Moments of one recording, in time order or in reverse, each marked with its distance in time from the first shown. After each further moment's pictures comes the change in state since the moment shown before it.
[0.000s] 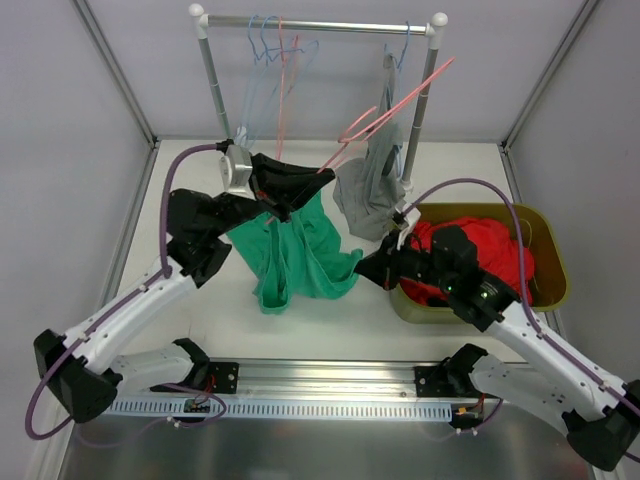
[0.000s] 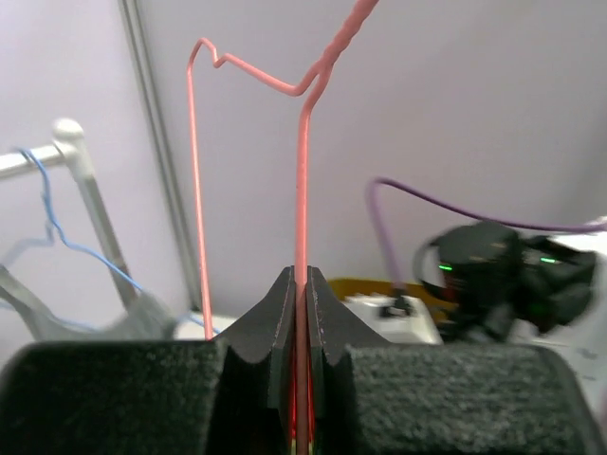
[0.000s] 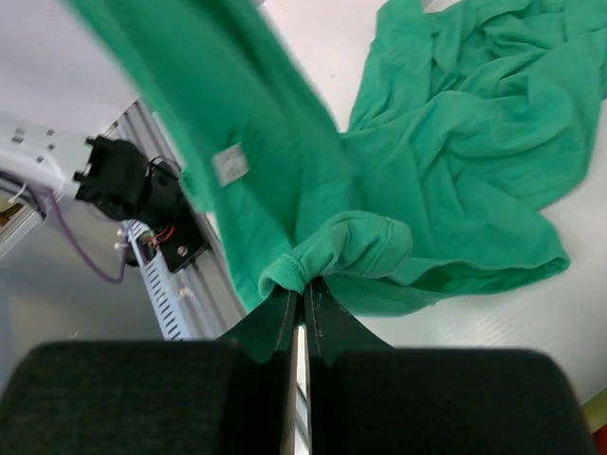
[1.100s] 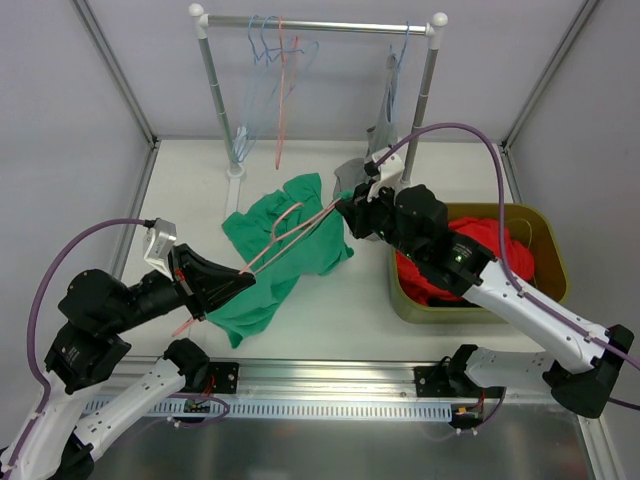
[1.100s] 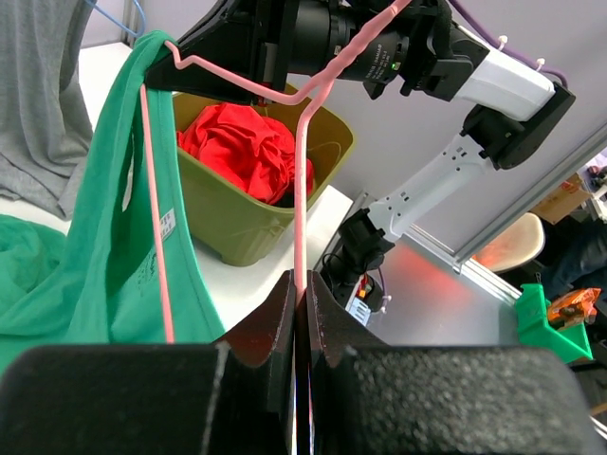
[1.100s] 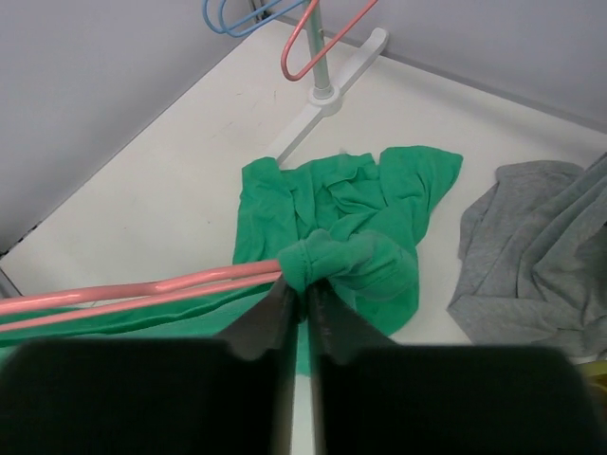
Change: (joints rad) left arm 0.026 -0.653 -0.049 -1.081 -0.082 -0.198; right arm 0.185 0.282 0.404 -0.001 0.548 -0.144
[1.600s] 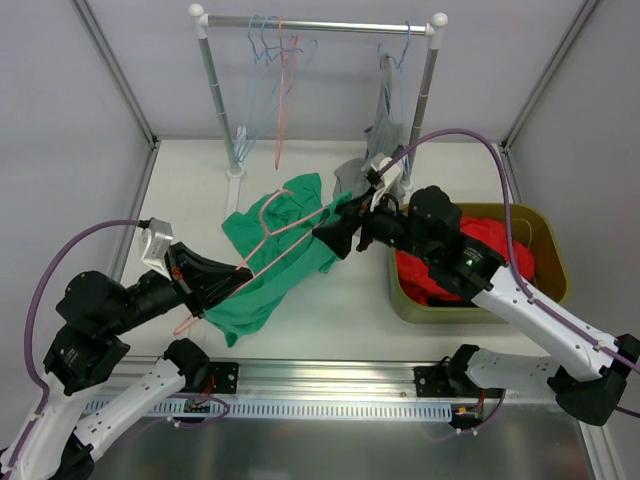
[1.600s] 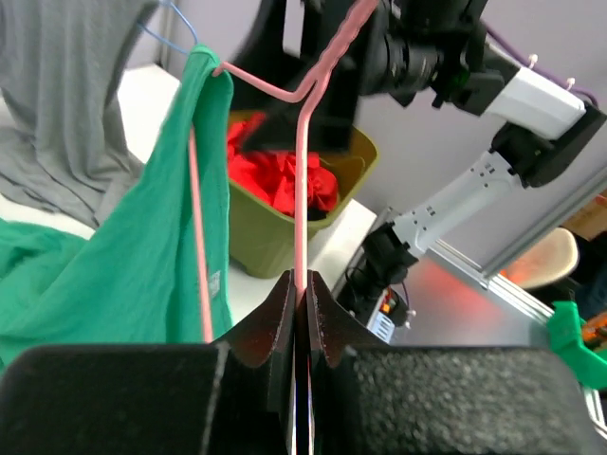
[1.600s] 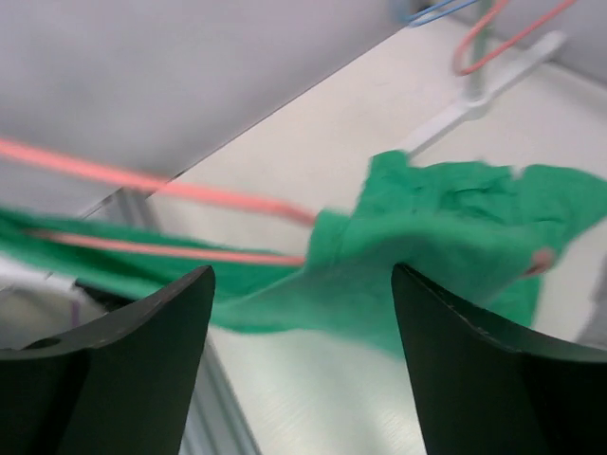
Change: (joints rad) left arm 0.000 -0.018 0.002 0.006 -0.073 0.046; right arm -0.021 -0.064 -0.039 0.021 -0.400 0.048
